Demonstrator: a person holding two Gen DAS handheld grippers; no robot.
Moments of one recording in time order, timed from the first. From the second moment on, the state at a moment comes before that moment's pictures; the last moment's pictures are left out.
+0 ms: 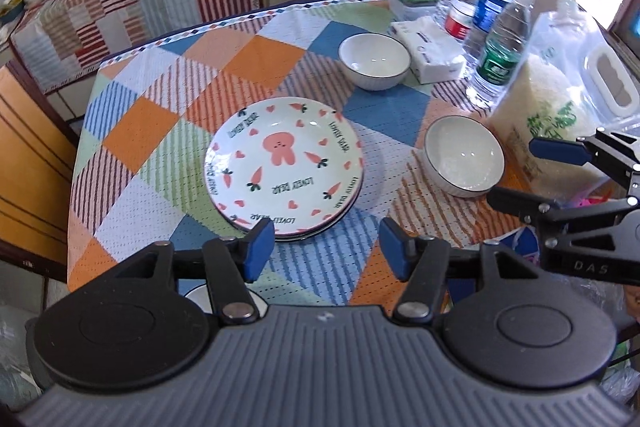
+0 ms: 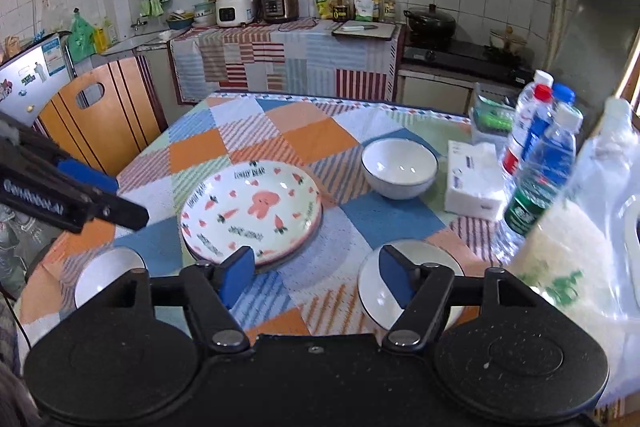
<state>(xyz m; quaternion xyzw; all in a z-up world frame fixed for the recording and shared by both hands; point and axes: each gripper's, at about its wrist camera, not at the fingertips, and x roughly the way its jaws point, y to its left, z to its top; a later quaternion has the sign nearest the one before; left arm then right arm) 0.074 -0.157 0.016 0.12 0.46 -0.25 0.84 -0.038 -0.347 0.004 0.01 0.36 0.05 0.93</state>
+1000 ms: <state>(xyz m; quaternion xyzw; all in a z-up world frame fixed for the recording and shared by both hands) 0.132 -0.279 -0.076 0.10 0.46 -0.35 0.81 -0.002 -0.402 -0.125 0.06 0.45 -0.06 0.89</state>
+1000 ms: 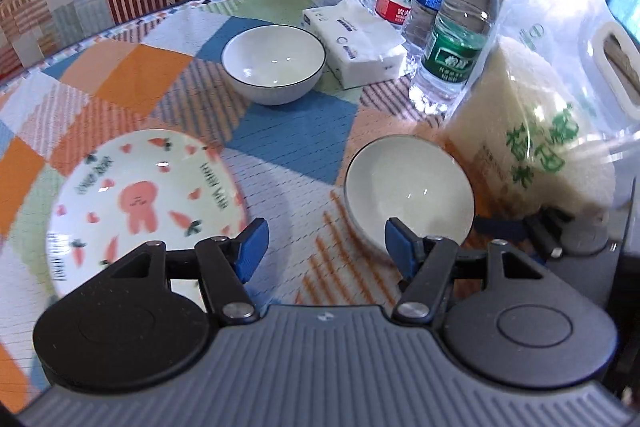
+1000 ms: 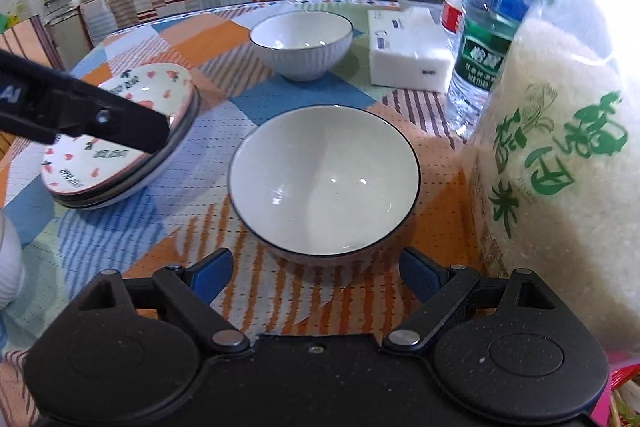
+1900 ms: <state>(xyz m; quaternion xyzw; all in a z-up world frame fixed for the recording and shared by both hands) 0.148 -0.307 -0.125 0.09 0.49 -0.35 0.80 0.018 -0.404 -0.150 0.05 0.42 -0.03 0.90</state>
